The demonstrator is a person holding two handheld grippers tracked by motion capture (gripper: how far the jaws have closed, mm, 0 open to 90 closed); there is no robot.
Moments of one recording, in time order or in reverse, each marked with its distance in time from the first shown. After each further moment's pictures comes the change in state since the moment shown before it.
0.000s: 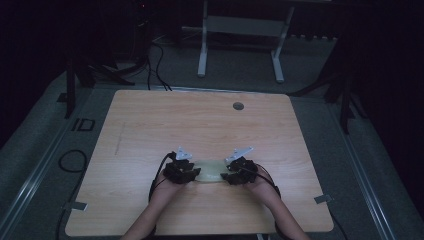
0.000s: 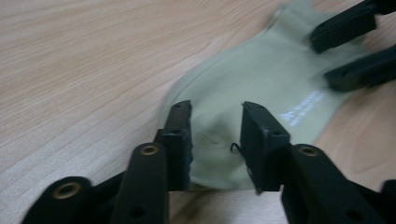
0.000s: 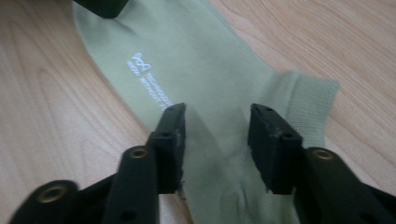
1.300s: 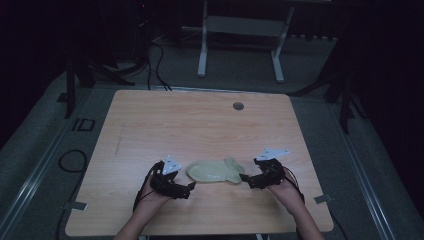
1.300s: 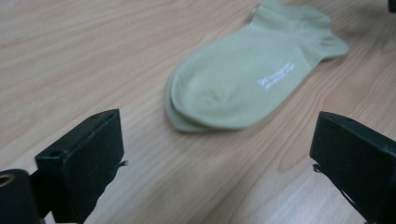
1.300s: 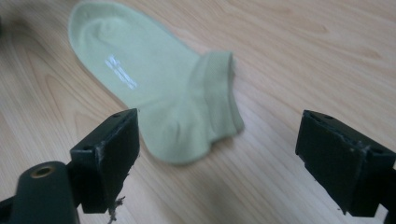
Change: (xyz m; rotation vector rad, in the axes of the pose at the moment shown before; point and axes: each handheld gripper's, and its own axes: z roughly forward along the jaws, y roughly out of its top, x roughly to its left) left arm -0.005 -0.029 -0.043 -0.056 0.046 0.070; right arm -0.031 -0.045 -0.058 -0.173 -0.033 0.115
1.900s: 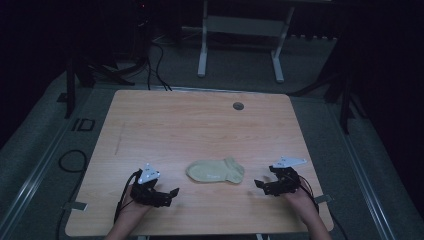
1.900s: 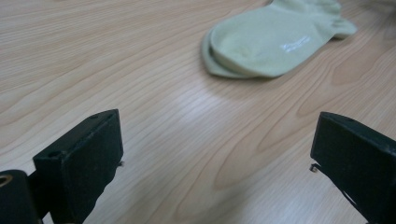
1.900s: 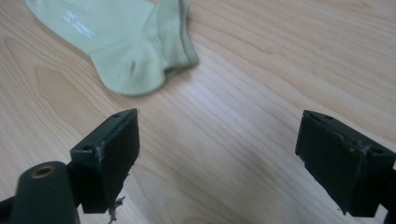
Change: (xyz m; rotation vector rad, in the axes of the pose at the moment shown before) left arm 0.022 -0.040 -0.035 -0.028 0.012 -0.056; right arm -0.021 -0.045 -0.021 0.008 -0.054 0.075
